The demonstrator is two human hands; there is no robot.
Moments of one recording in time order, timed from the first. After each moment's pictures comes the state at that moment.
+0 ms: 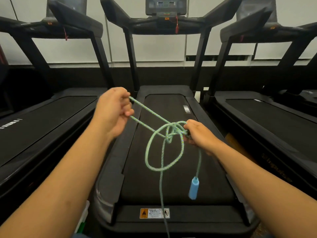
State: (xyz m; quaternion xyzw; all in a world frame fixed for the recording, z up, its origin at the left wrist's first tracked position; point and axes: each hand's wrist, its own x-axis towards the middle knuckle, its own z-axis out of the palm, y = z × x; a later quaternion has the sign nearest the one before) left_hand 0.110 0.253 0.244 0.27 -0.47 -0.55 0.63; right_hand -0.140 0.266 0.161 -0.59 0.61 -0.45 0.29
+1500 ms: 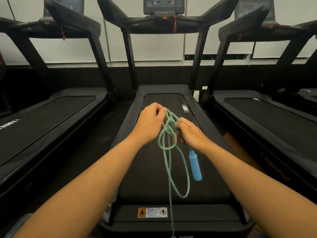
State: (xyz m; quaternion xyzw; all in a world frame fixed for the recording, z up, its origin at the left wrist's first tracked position) left_hand 0.031 0.242 0.200 0.43 -0.75 -0.19 0.47; right_hand -0.132 0.258 0.155 -0.63 0.55 -0.46 0.29
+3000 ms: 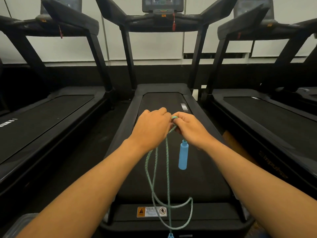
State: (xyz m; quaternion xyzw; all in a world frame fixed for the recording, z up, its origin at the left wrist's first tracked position) left_hand 0.035 0.255 0.190 0.35 -0.86 0.22 0.30; right_hand -0.127 0.264 0.171 -0.67 0.53 -0.48 0.22
